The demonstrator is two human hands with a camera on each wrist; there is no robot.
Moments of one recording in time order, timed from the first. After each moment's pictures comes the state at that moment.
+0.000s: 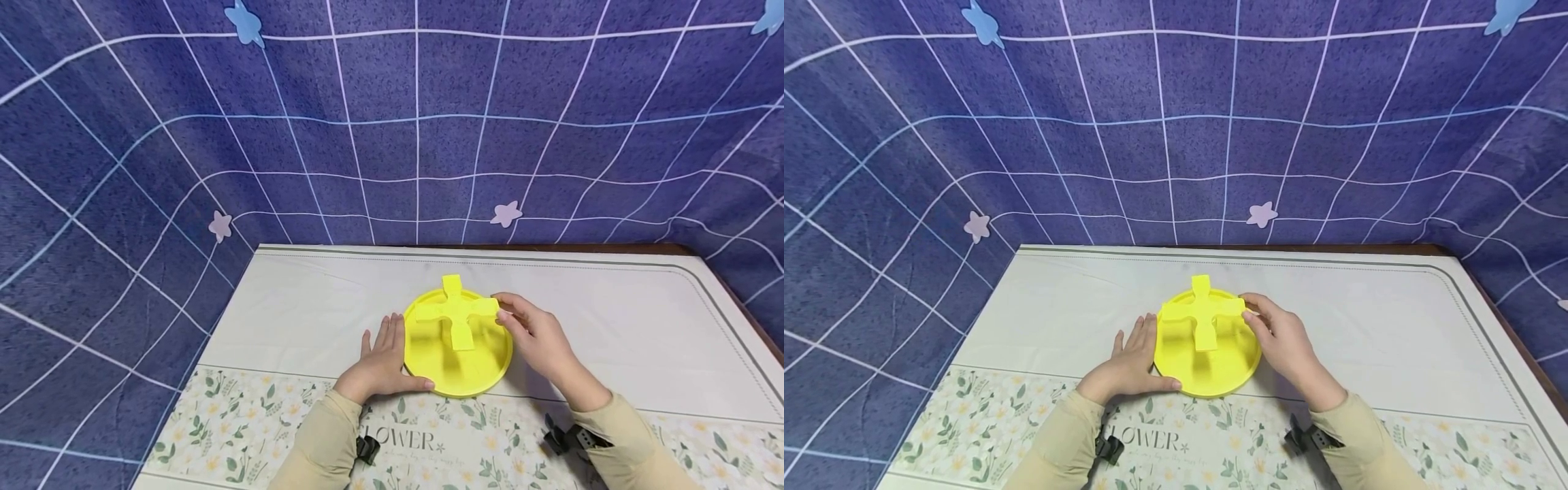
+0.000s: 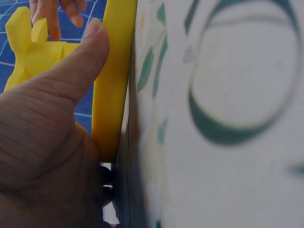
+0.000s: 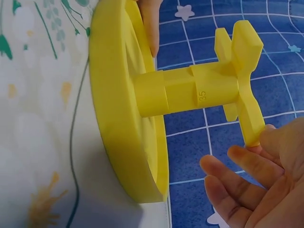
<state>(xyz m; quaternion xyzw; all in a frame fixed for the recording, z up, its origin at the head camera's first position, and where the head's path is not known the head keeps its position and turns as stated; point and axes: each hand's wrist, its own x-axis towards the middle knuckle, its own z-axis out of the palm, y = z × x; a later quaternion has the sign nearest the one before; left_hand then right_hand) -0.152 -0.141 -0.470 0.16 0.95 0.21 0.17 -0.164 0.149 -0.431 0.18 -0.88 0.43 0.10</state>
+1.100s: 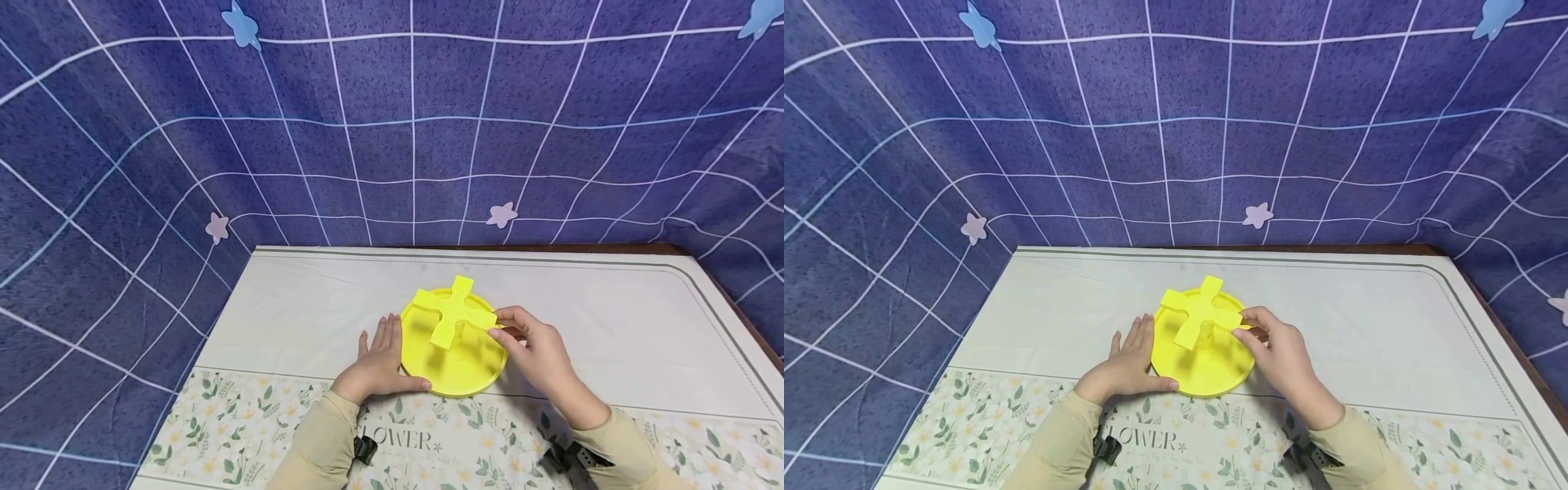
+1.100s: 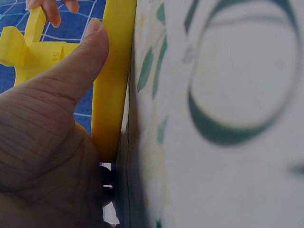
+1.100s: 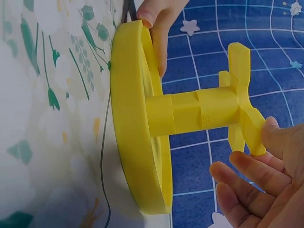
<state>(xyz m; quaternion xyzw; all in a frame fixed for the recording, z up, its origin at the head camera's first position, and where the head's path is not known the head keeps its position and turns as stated) -0.152 -0.140 -0.472 0.15 0.95 0.20 0.17 -0.142 0.145 -0.435 0.16 -0.88 0.41 0.16</state>
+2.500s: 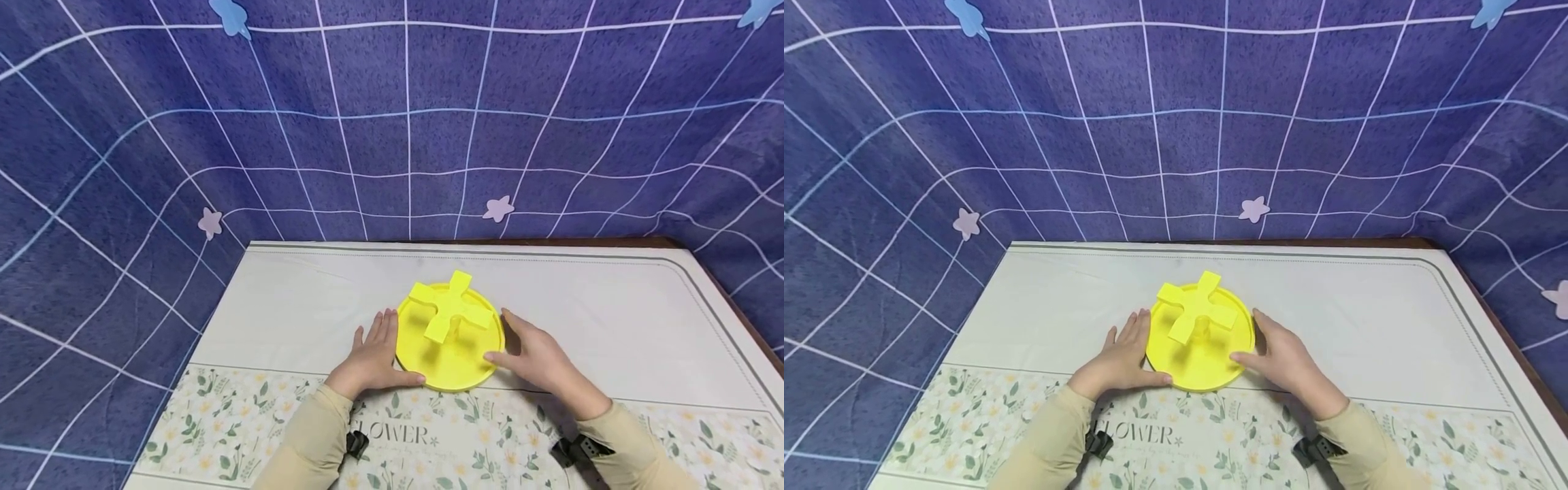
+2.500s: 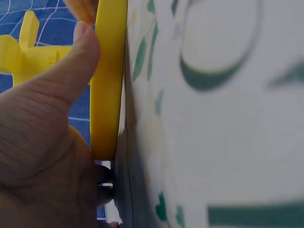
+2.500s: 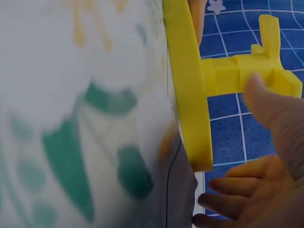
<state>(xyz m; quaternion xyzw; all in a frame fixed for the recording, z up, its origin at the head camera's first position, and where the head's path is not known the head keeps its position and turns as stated) -0.151 -0.142 -0.458 0.16 0.95 0.19 0.17 -0.150 0.169 -0.463 0.17 -0.93 0.33 -0.01</state>
